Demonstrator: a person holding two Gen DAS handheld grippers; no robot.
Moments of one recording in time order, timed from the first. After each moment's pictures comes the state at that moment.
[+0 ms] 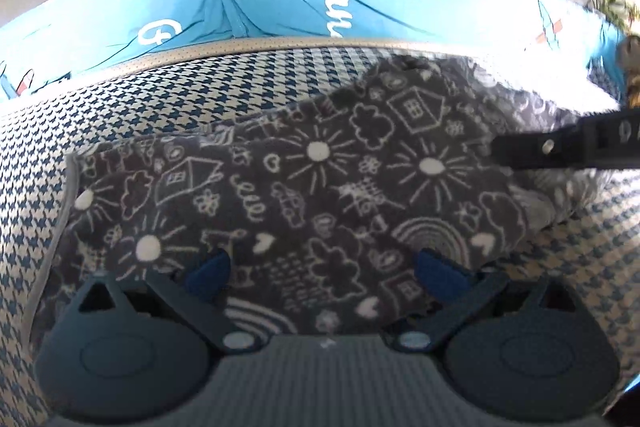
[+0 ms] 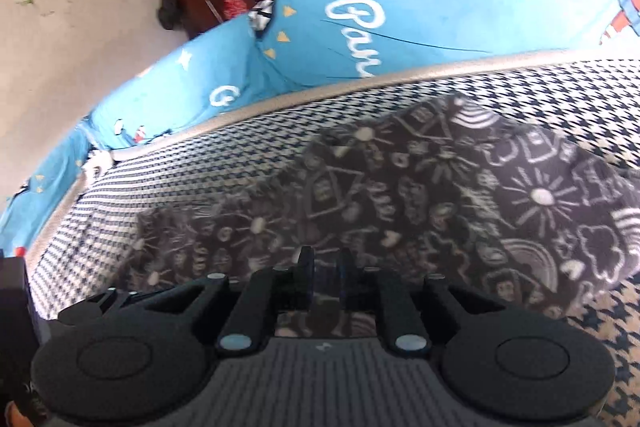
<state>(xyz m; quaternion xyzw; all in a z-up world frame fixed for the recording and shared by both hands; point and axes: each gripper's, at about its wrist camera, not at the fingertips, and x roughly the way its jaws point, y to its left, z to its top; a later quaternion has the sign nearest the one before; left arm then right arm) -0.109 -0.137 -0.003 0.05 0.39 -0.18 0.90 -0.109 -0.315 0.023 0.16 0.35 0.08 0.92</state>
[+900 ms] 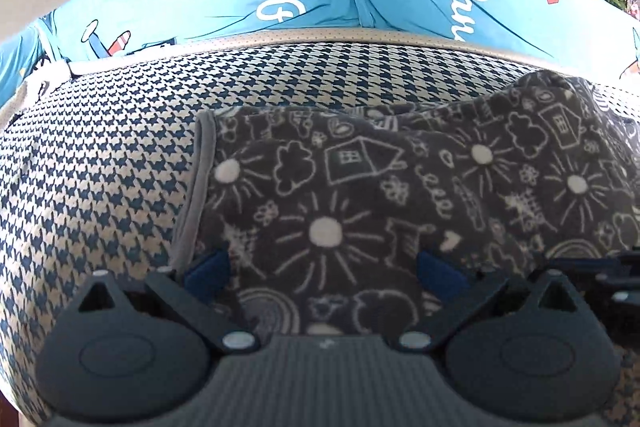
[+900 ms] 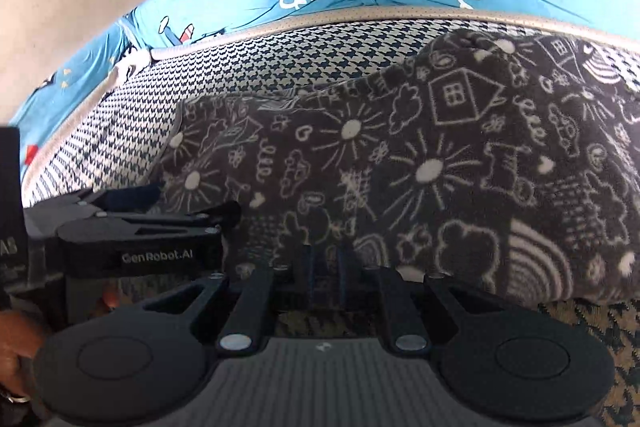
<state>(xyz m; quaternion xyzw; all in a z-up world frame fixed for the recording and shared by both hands) -0.093 -0.076 -0.017 0.04 0.40 -0.06 0.91 -0.094 -0.235 -0.019 0.07 0.42 0.15 0.89</state>
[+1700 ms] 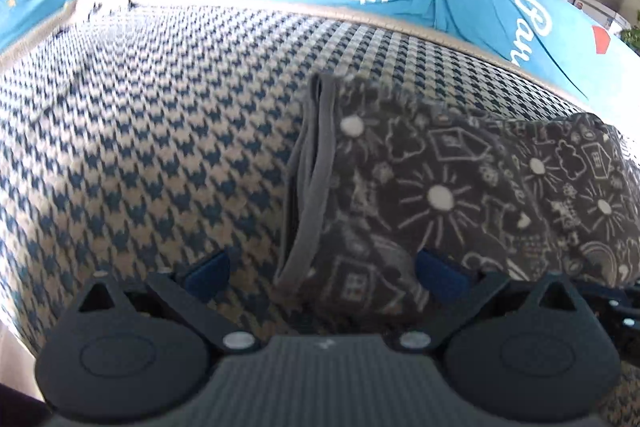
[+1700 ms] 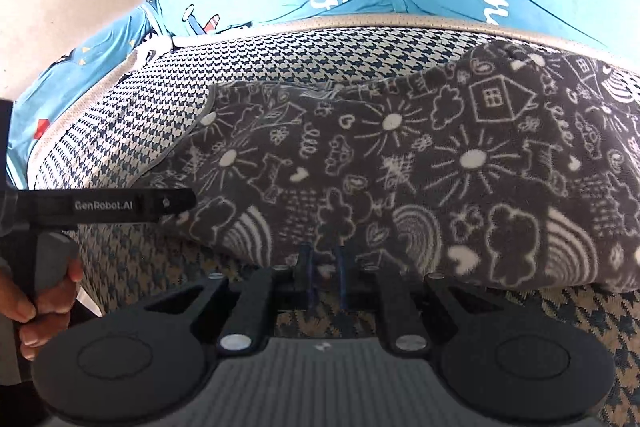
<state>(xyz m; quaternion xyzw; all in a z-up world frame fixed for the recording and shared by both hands) -0.114 0.006 -0.018 -0.08 0.44 -0.02 0.90 -0.115 -0.213 -0.013 0.04 0.41 0.17 0.90</state>
